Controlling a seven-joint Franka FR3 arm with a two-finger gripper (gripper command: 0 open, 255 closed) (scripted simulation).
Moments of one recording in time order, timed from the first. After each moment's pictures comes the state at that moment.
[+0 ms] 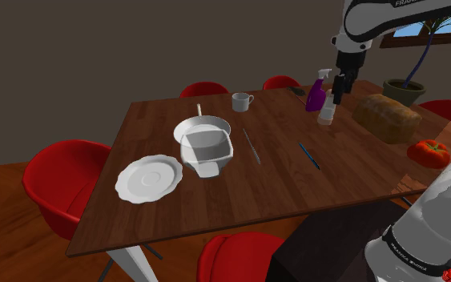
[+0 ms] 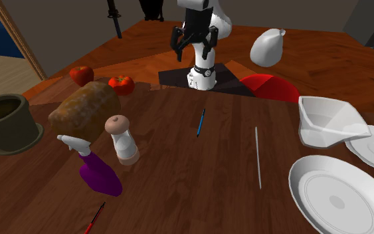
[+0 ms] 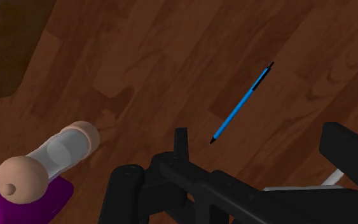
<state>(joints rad) -0.12 -0.46 -0.27 -2.32 -0.25 1.82 -0.38</state>
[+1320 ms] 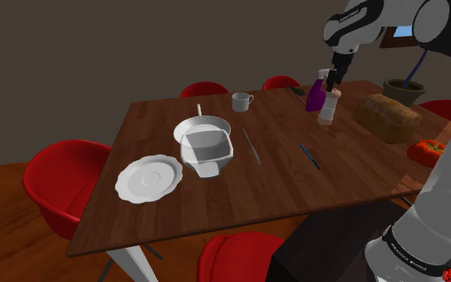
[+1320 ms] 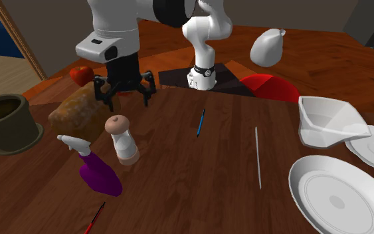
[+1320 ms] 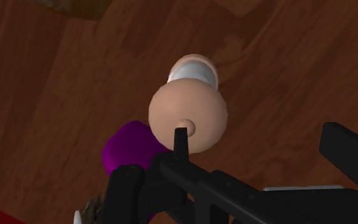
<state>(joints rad) -0.25 0.25 -0.51 -1.76 0.08 2.06 -0.83</state>
